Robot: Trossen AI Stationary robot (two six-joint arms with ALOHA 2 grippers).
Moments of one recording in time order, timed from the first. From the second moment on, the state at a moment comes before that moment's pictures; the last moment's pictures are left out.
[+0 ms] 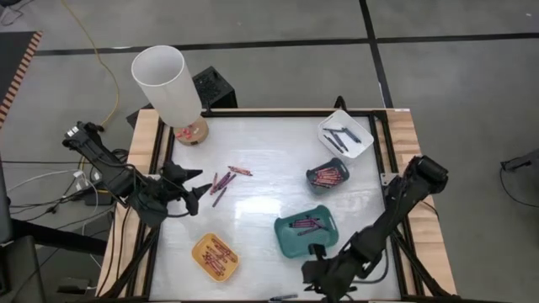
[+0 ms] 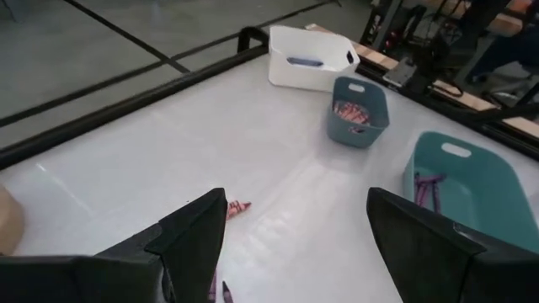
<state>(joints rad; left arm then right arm) -0.70 0.90 0.86 -0.75 -1.06 -0.99 0.80 1.72 1.36 -0.43 0.18 0.68</state>
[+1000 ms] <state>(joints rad) -0.70 0.90 0.86 -0.75 -1.00 -0.97 0.78 2.10 1.80 -0.87 0.14 0.58</state>
